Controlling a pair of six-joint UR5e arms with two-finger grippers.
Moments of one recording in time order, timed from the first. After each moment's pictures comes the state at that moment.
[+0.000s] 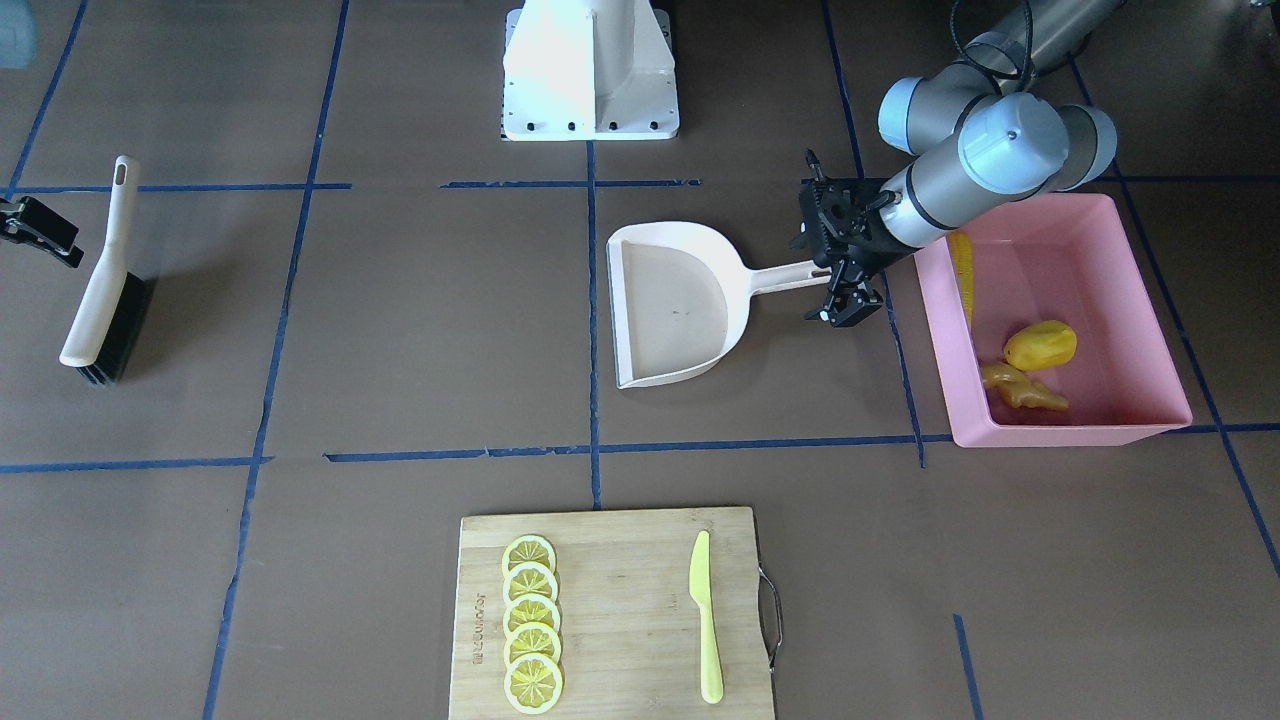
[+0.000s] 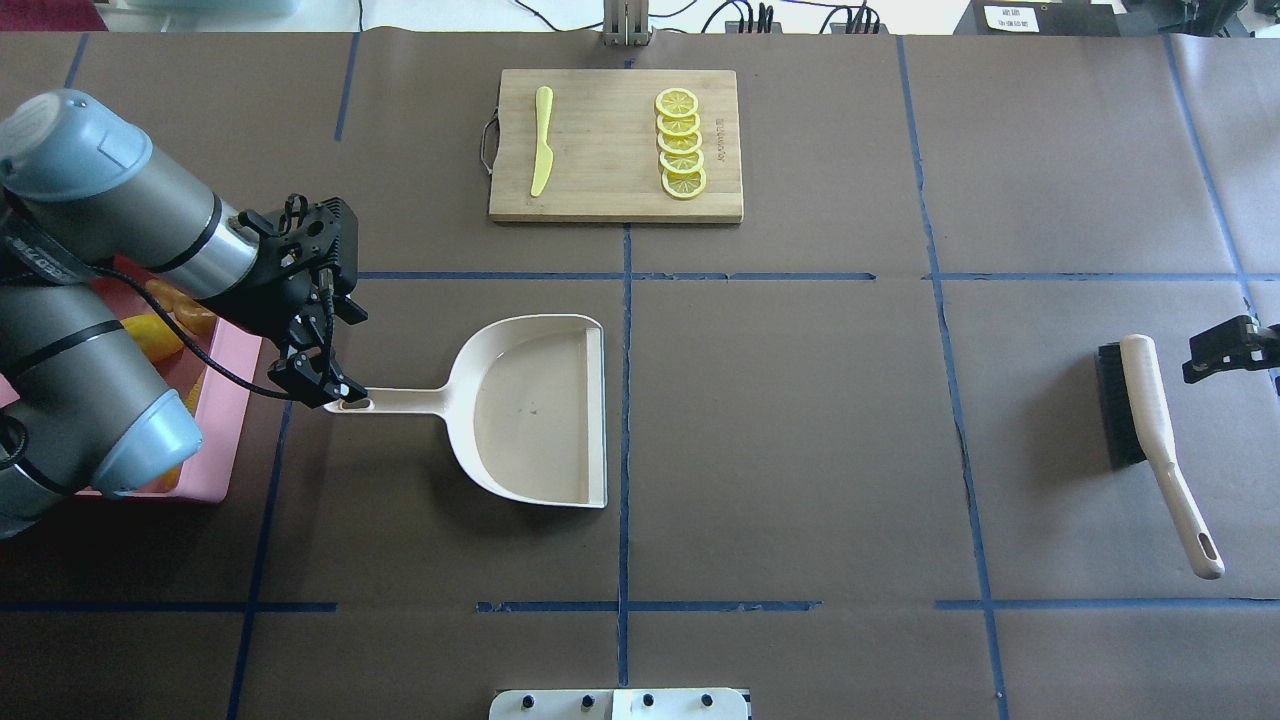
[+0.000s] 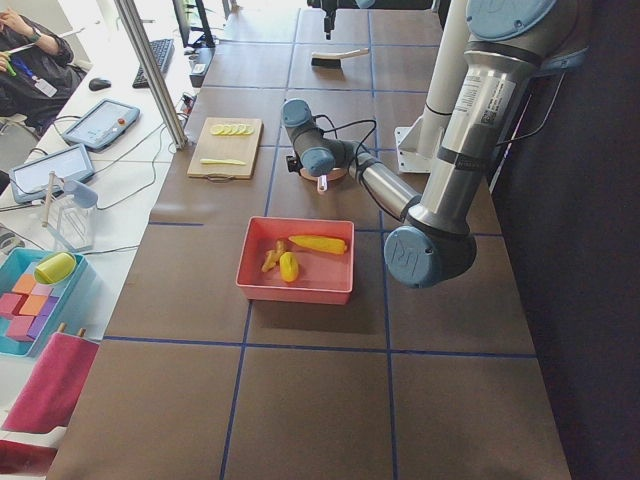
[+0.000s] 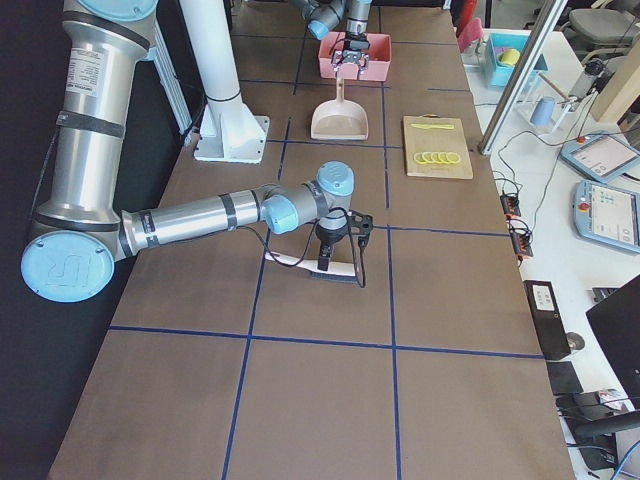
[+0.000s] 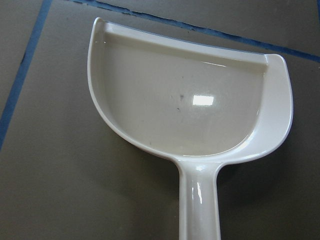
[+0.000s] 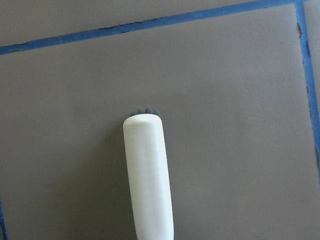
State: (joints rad) left arm -0.83 -1.90 -1.86 -1.80 -2.35 0.24; right arm 1.13 -1.77 1.96 -1.39 2.26 0.74
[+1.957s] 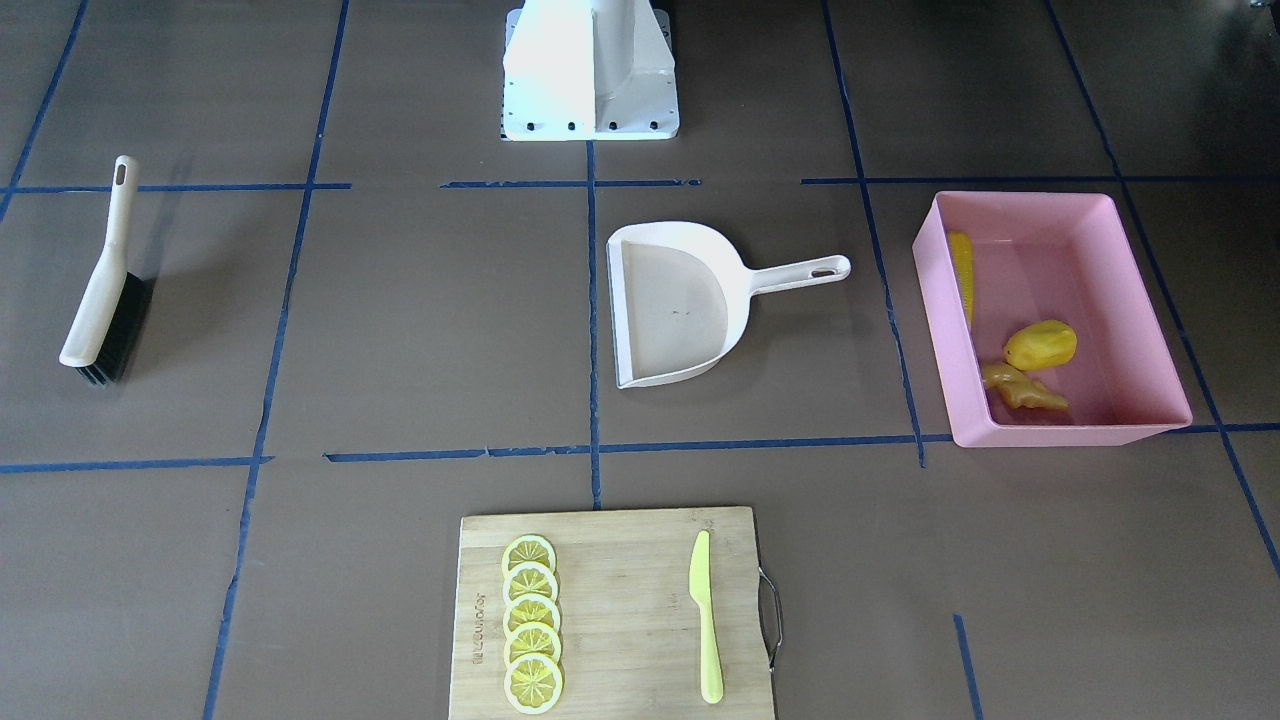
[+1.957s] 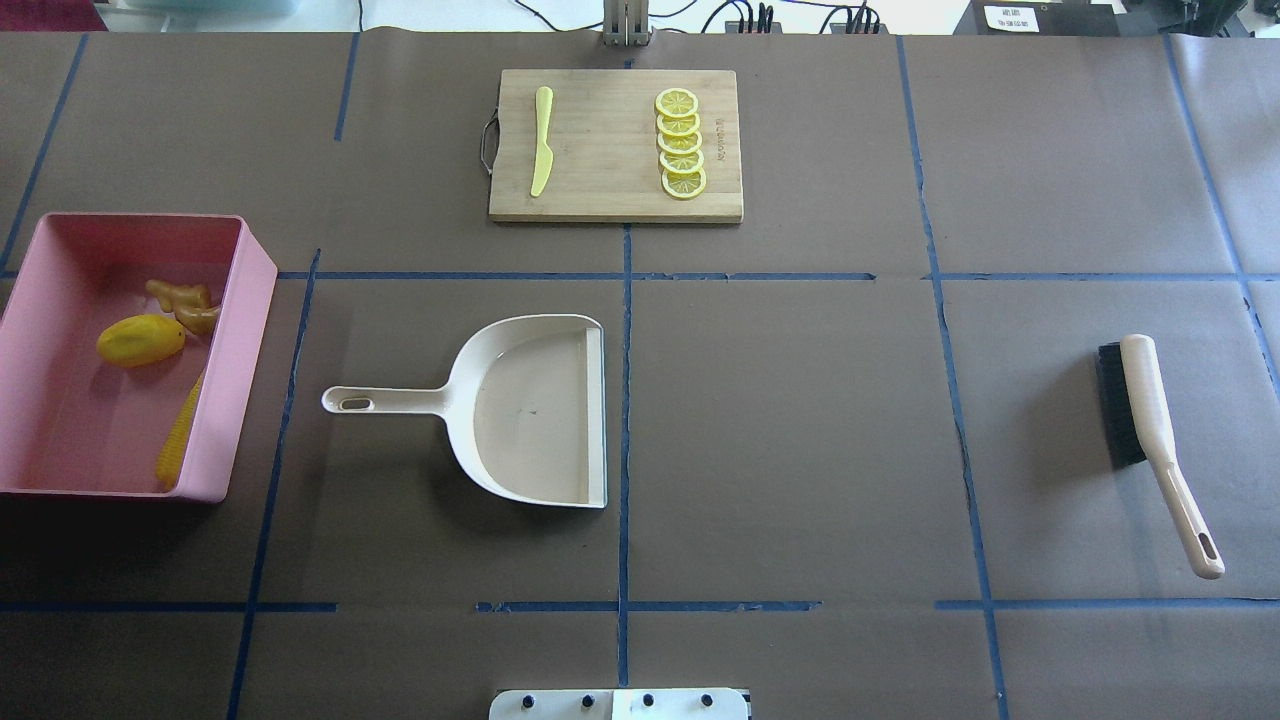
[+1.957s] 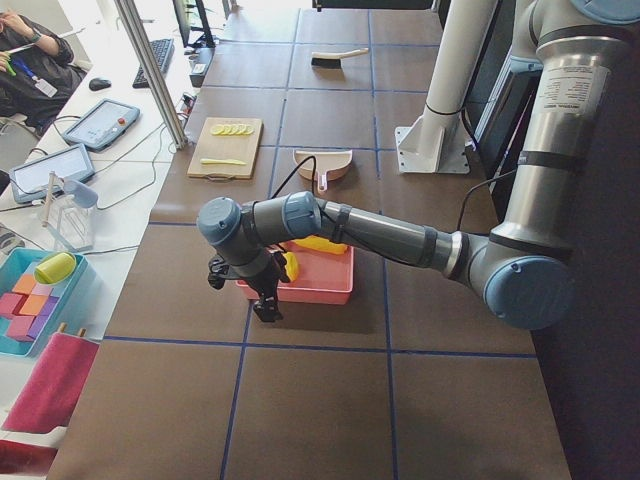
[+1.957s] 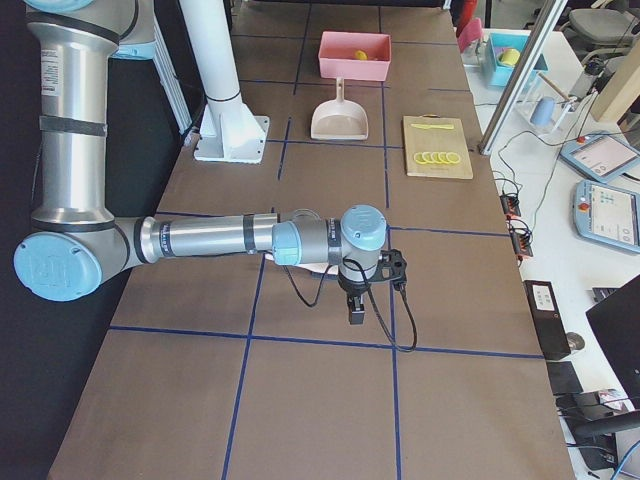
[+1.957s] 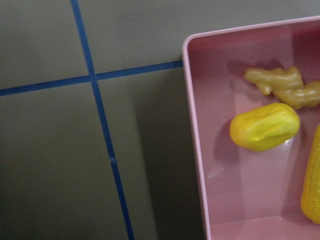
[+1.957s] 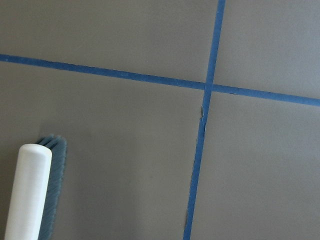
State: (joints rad) left arm -1.51 -1.69 -1.65 -1.08 -2.36 0.22; right arm 1.50 -1.66 1.75 -1.57 2.37 0.02
